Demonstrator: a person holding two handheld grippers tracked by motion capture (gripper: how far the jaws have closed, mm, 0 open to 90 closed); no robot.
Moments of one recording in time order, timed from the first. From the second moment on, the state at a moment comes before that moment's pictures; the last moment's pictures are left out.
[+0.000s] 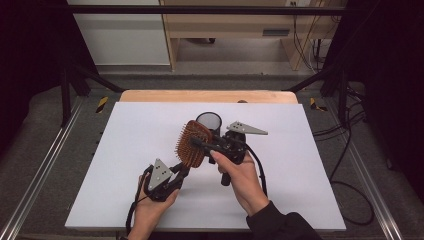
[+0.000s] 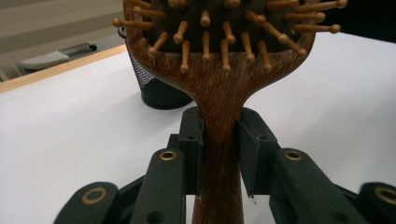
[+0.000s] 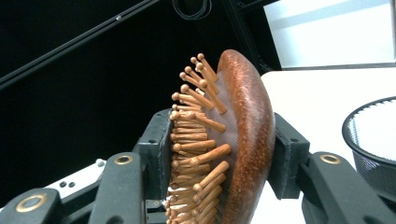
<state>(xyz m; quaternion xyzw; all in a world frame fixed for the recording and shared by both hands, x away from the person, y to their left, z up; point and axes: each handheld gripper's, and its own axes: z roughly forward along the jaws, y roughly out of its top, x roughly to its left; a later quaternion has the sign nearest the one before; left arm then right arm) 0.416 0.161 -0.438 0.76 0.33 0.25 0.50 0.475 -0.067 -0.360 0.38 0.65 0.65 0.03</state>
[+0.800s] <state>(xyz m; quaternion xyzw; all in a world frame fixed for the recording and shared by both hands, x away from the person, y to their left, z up) 0.416 0.219 -0.425 0.68 0.39 0.29 0.55 0.508 -0.059 -0.317 0.38 0.66 0.65 0.08</state>
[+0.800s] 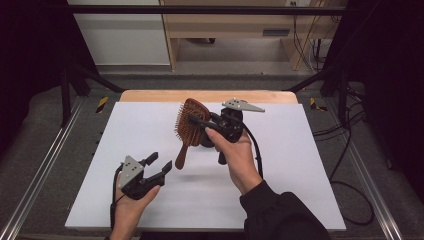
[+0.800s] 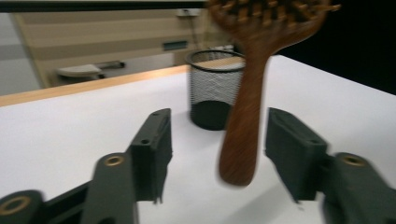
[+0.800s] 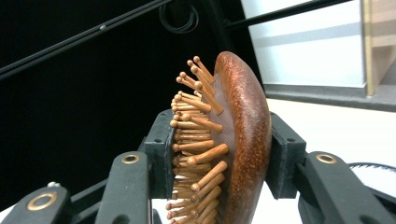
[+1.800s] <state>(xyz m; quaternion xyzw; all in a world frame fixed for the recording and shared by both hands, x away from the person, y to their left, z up) 0.419 0.274 -0.435 0.65 0.42 0.33 0.54 0.576 -0.063 -0.274 0.39 0.64 0.65 0.12</state>
